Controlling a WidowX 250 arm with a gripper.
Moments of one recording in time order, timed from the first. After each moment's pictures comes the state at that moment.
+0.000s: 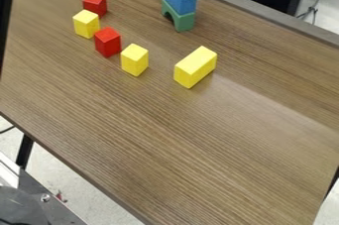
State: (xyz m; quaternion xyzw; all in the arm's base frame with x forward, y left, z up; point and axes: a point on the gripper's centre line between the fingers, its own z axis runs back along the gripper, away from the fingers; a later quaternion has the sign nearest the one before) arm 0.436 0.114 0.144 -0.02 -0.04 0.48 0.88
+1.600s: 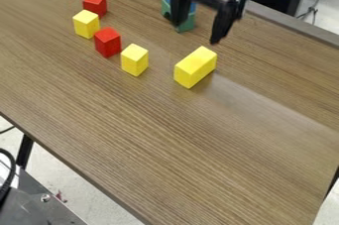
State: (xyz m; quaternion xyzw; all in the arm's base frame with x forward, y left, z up) arm 0.326 0.004 0.101 0.02 0.02 0.00 1.00
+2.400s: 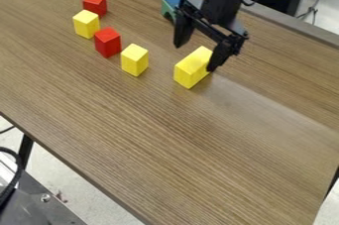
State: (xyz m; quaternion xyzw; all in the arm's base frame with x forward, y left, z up) arm 0.326 0.006 0.075 0.08 0.02 -0.03 1.00
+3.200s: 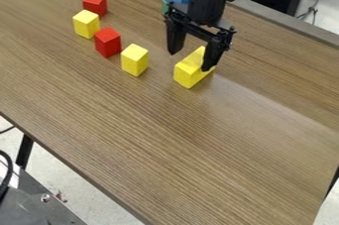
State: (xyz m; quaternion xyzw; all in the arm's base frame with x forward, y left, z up) arm 0.333 0.020 0.052 0.00 0.05 -0.01 1.00
